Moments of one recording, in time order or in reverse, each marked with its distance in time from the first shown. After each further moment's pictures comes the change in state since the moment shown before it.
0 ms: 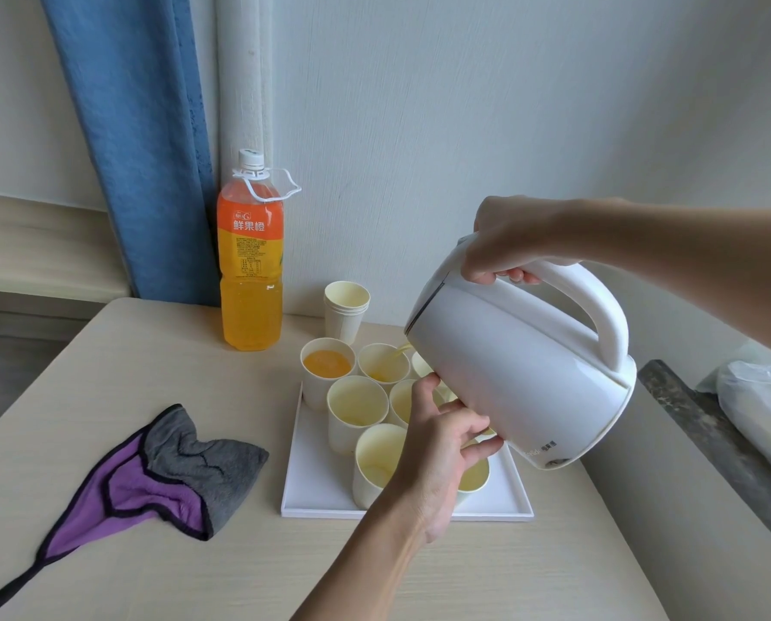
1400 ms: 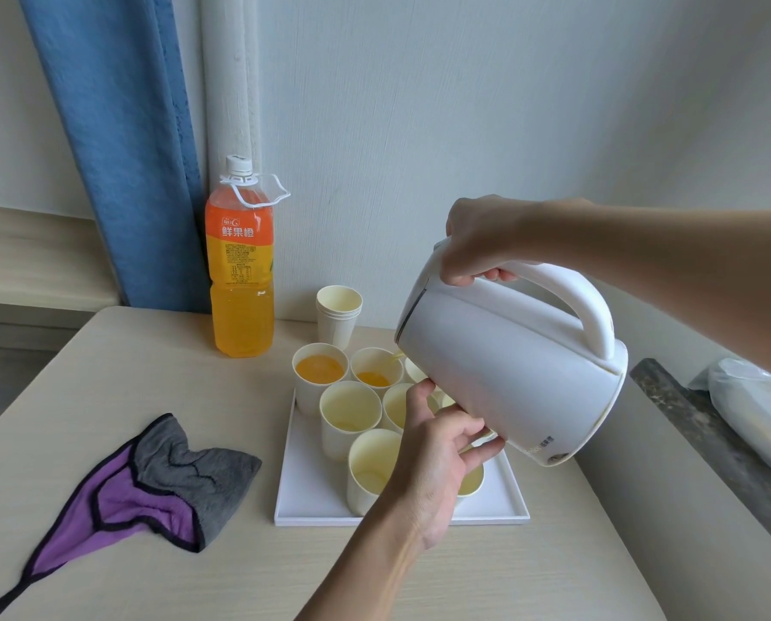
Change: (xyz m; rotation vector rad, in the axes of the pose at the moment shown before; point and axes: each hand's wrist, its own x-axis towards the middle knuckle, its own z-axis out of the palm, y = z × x) left_hand -0.004 0.002 0.005 -0.166 -0.043 -0.001; right_hand 0.011 -0.007 0.004 -0.094 0.025 -0.052
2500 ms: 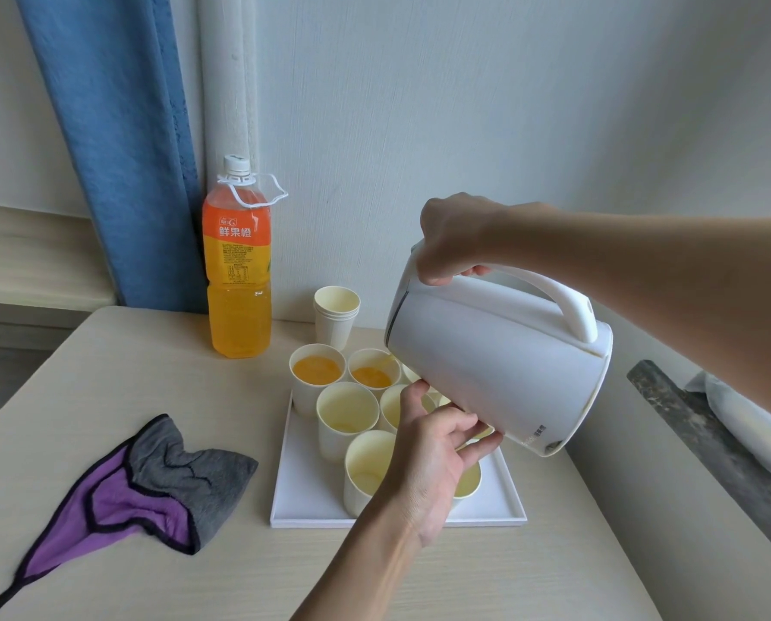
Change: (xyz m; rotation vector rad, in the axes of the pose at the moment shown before) left_hand 0.002 0.001 -0.001 -0.049 0.026 -0.001; right_hand 0.011 -0.015 0.006 -0.109 0.080 -0.078
